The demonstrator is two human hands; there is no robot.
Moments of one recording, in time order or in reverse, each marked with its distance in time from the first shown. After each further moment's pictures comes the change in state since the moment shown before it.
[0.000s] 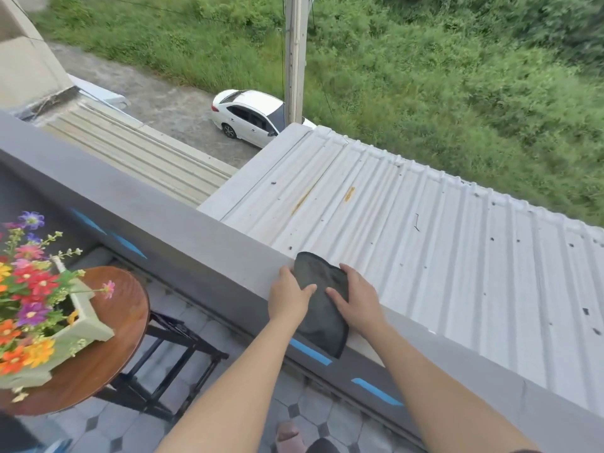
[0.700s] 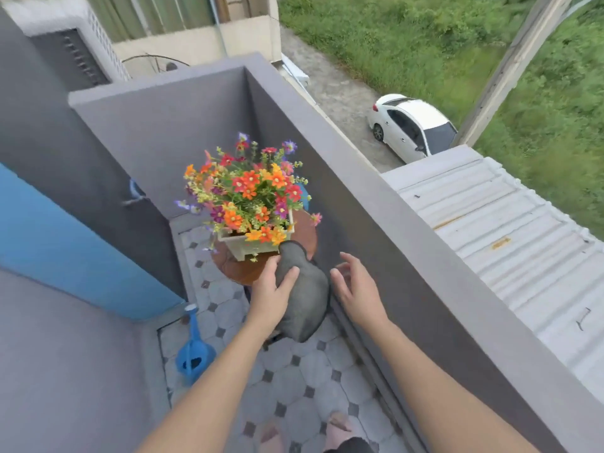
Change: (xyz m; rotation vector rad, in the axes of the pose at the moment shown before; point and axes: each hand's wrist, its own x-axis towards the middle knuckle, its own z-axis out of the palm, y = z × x) left_hand -0.122 -0.218 -0.202 -0.454 0.472 -0.130; right_hand -0.065 -0.218 0.158 0.237 -0.311 -0.467
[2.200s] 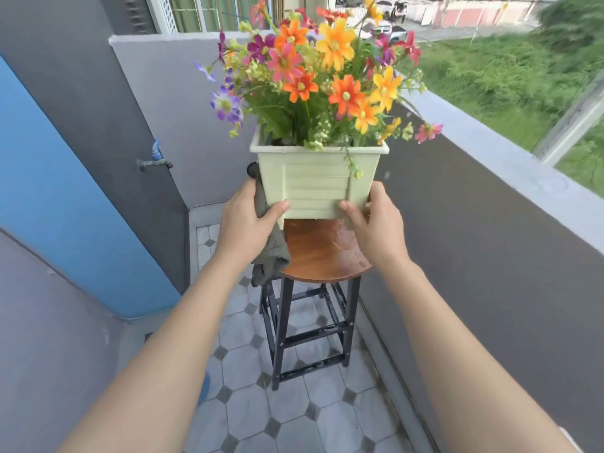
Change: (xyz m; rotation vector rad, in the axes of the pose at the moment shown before) left_hand 0.144 -0.137 -0.069 0.229 0.416 0.428; right_hand 0.139 0.019 0.147 0.012 0.177 -0.308
